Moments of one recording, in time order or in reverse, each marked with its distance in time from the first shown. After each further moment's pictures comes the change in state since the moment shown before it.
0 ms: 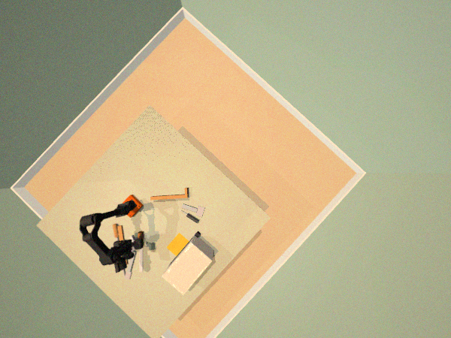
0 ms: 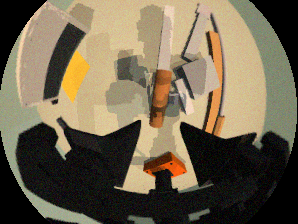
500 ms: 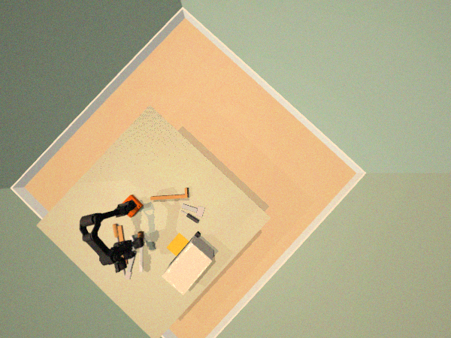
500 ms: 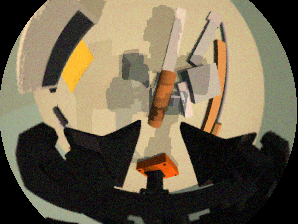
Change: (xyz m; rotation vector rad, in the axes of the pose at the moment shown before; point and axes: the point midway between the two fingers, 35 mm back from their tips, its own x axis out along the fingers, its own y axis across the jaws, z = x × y) arm 0.000 0.000 0.000 -0.119 0.000 0.000
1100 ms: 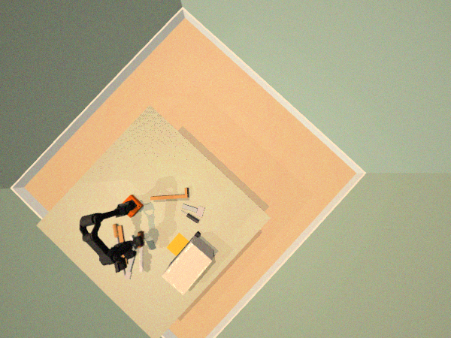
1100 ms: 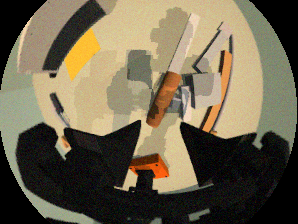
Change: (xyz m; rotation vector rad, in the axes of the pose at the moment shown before) arm 0.000 0.000 0.000 -0.143 0.000 0.000
